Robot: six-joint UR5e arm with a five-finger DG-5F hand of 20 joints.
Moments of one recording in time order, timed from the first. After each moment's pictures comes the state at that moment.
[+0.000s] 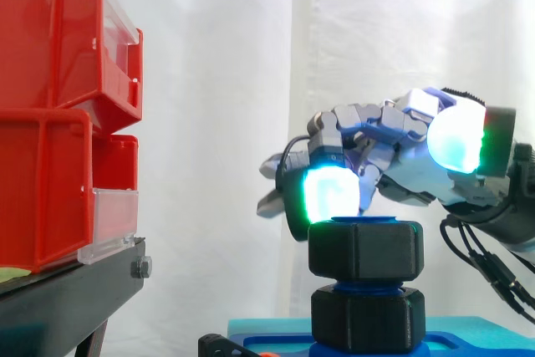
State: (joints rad) arm -0.12 -2.39 -1.22 -2.15 -2.18 -1.04
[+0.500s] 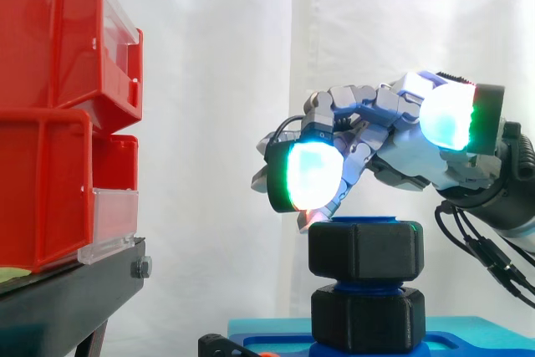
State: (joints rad) arm -0.13 -2.39 -1.20 -2.16 -2.19 -1.04
